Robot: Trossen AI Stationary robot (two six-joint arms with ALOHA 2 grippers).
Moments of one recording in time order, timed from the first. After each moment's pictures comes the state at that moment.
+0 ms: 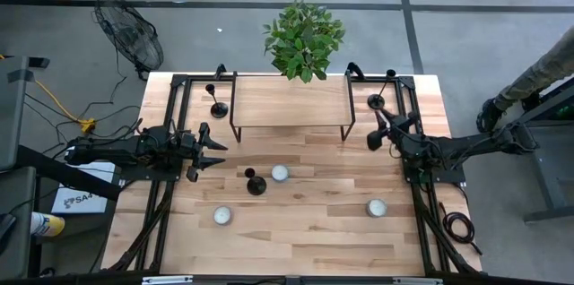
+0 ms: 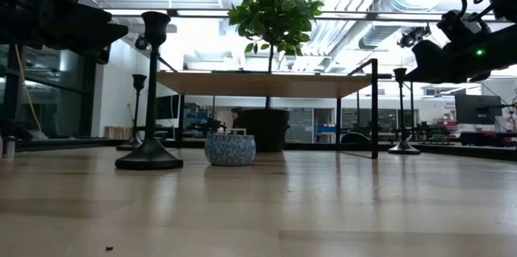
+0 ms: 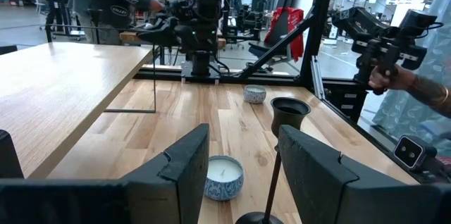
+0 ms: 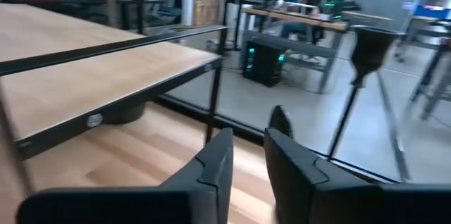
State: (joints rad) left arm -0.01 0.01 0.01 0.03 0.09 -0.08; right arm 0.07 0.40 0.02 0.15 1.17 0.13
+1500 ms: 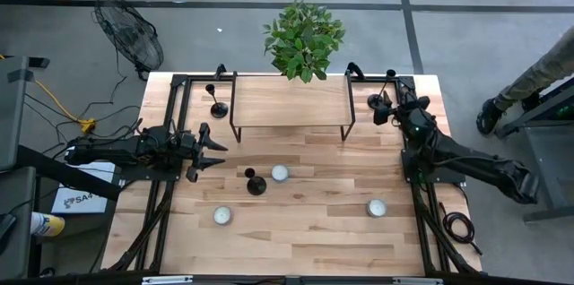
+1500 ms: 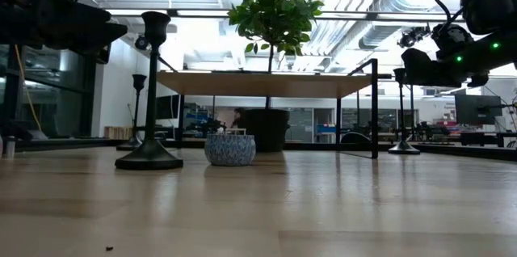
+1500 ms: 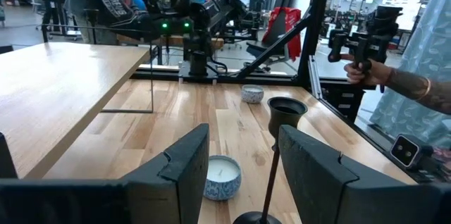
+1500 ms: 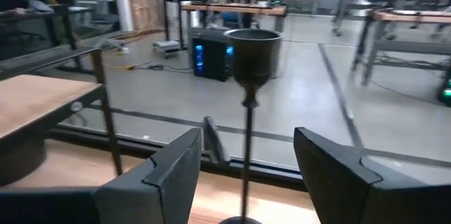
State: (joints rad) left arm -0.01 0.01 0.01 0.03 0.11 -0.08; right arm -0.62 0.40 0.02 0.27 0.68 0.08
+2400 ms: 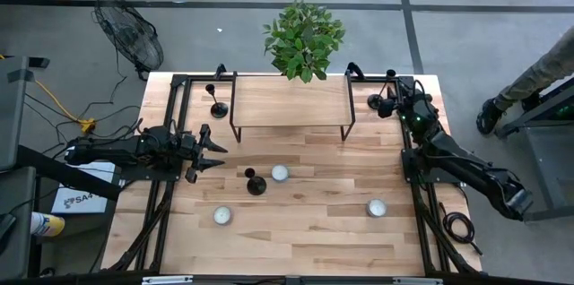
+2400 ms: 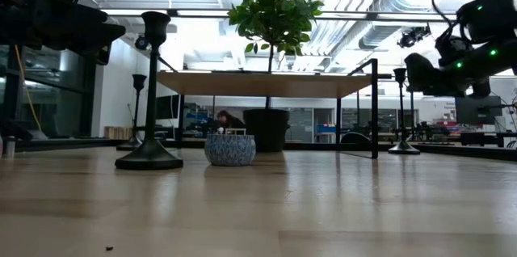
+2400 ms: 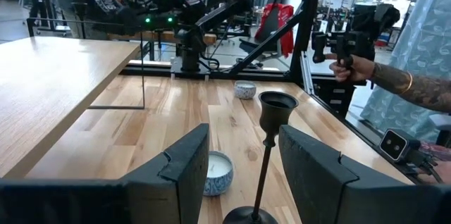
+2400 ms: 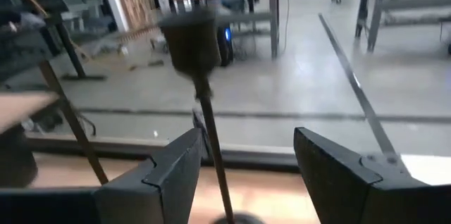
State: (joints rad) left arm -0.01 0.01 0.03 0.00 0.14 -0.08; right arm -0.91 0.47 0.02 0.27 0.41 0.22
